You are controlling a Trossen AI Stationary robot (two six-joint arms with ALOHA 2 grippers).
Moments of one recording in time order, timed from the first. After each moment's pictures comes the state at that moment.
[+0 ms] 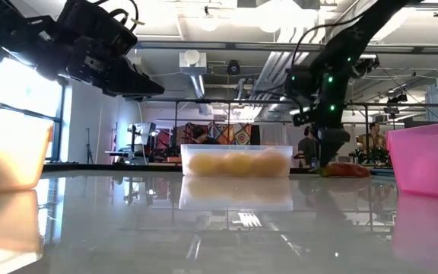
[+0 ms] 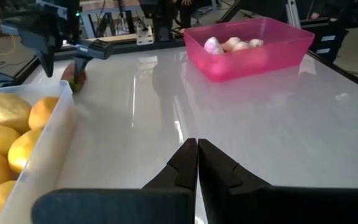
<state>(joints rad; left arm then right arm) 0.23 1.17 0.34 0.51 0.34 0.19 -0.64 1.61 0.93 -0.60 0.23 -0.49</state>
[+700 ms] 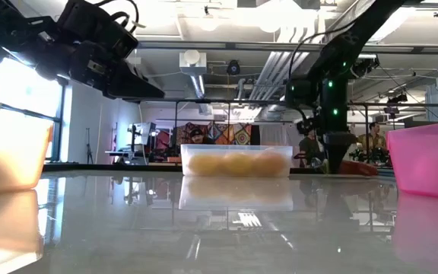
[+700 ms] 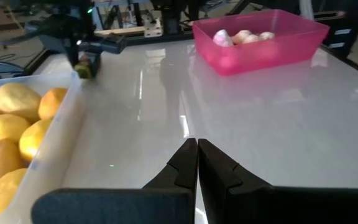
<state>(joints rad) 0.23 1.17 0.34 0.49 0.30 0.19 -0.65 1.68 0.96 -0.71 0.22 -0.42</state>
